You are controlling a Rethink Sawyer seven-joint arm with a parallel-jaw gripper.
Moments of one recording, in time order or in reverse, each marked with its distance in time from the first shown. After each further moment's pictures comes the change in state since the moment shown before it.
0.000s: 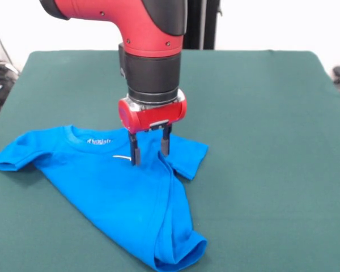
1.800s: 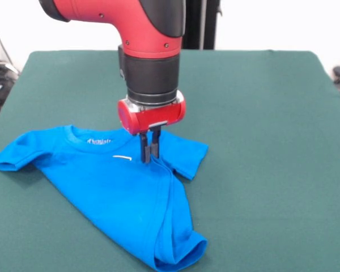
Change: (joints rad) arm -0.006 0.005 0.002 0.009 0.003 -0.022 0.000
